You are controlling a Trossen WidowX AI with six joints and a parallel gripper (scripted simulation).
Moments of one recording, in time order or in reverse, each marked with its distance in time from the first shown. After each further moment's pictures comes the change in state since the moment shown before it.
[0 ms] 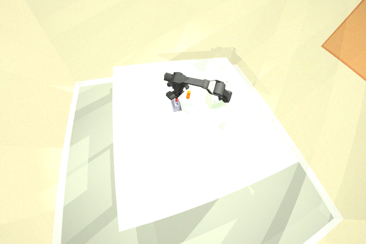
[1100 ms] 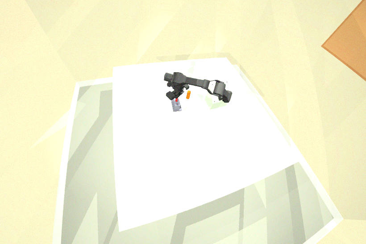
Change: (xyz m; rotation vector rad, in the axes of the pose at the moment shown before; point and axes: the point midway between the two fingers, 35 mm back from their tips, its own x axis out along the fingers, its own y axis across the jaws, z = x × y) arm 0.001 0.000 -0.001 0.000 -0.001 0.000
